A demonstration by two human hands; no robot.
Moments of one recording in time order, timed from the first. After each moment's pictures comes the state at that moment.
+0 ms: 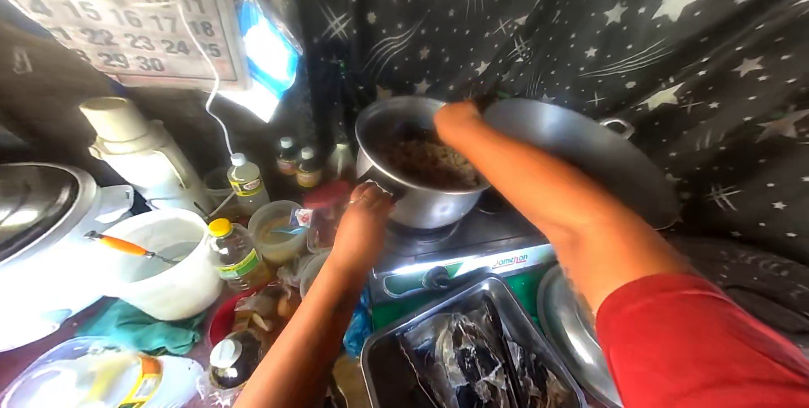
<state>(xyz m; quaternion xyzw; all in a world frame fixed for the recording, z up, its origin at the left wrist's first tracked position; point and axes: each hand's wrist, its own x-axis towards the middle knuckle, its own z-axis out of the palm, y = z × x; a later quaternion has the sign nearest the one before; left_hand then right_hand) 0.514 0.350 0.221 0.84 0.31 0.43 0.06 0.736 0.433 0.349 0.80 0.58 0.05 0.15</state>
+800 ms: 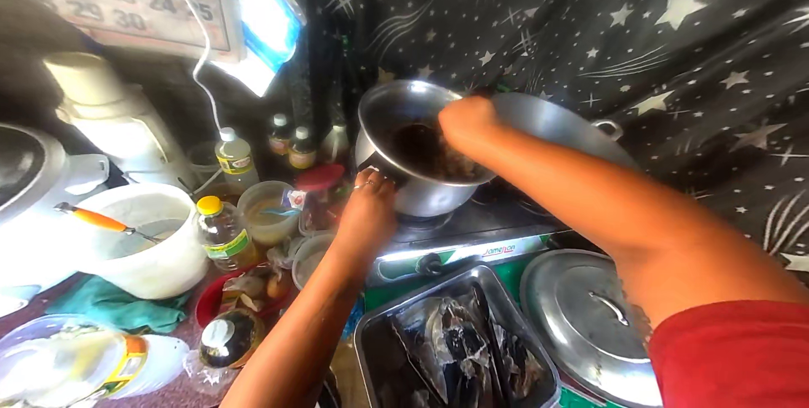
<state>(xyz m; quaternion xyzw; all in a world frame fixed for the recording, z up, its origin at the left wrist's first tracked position) 0.519 0.341 0.228 0.85 0.35 0.39 0.07 0.697 0.383 0.371 0.77 0.60 0.09 0.22</state>
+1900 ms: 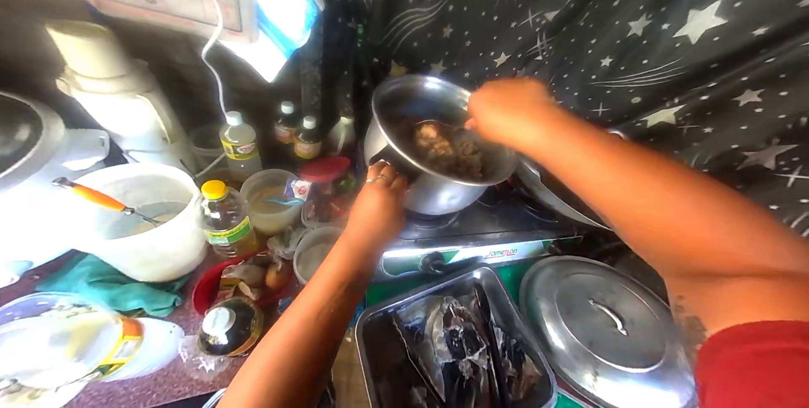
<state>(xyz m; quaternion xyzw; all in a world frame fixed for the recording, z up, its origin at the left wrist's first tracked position) 0.519 0.346 0.221 0.85 0.33 0.41 0.07 0.680 0.357 0.424 0.74 0.61 0.11 0.25</state>
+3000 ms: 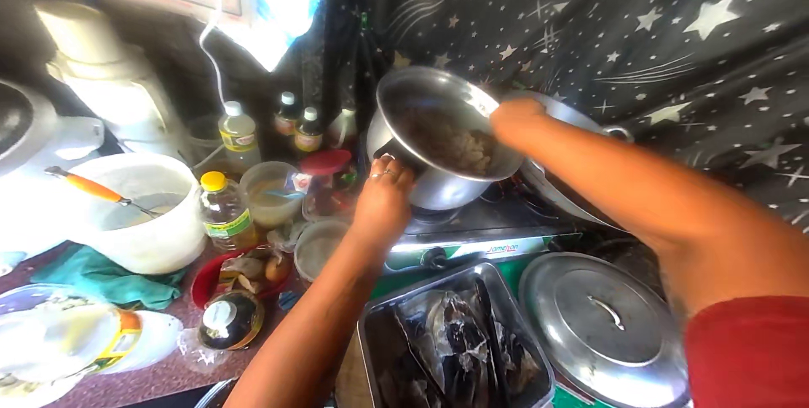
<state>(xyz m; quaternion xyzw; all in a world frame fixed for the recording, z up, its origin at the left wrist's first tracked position) 0.522 0.346 0.217 0.84 0.35 0.42 0.07 0.765 0.399 0.353 0.80 0.52 0.08 0.30</state>
